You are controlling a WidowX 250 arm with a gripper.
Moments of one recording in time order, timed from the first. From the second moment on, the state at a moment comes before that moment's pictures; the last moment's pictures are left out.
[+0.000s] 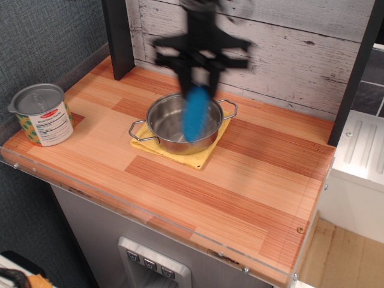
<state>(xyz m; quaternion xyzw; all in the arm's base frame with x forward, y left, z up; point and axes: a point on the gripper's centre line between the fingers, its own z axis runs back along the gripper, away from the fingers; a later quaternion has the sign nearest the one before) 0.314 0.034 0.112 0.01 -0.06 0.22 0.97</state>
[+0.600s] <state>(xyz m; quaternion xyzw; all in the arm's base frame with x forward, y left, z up) 0.332 0.141 0.099 0.04 -0.06 0.28 0.96</state>
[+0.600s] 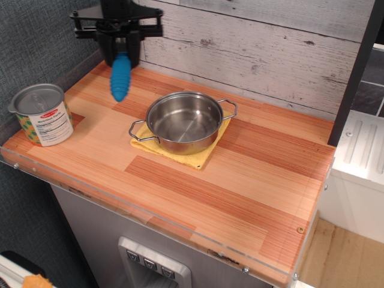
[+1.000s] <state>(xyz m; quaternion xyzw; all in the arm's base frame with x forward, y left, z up) 0.345 0.154 0.066 0.04 -0.08 0.25 0.96</state>
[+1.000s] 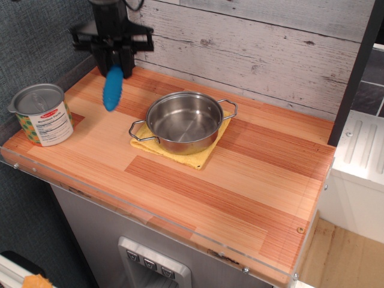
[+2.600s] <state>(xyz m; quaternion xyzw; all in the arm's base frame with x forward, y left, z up) 0.348 0.171 0.047 0.04 -0.09 0.27 0.96</state>
